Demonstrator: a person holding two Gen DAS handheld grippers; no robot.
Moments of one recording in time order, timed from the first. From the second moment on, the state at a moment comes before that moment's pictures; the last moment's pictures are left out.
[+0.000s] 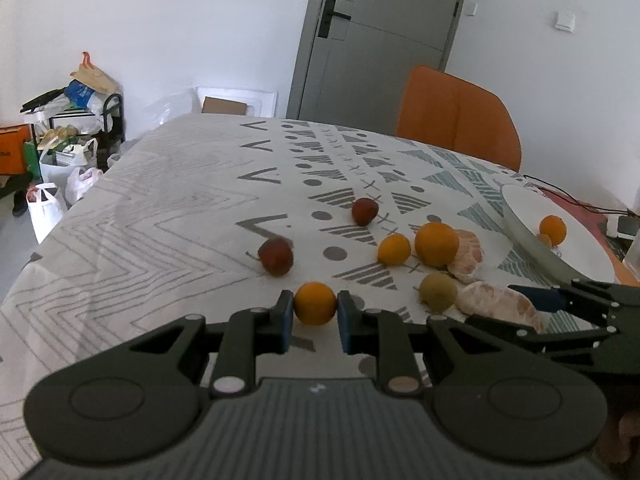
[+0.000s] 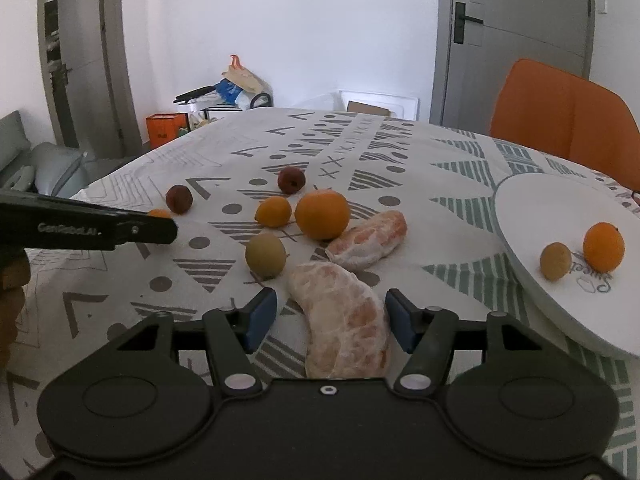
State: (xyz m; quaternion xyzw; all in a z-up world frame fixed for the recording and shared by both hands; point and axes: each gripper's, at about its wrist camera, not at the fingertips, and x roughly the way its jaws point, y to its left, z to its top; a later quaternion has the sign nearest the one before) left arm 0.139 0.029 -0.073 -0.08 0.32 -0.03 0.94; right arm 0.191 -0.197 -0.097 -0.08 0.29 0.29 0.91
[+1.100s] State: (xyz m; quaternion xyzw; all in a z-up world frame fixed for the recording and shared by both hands) left arm 0.134 -0.063 -0.041 -0.02 0.28 -0.12 0.95; right arm 0.157 -0.302 -0.073 -0.01 0.23 0.20 0.95
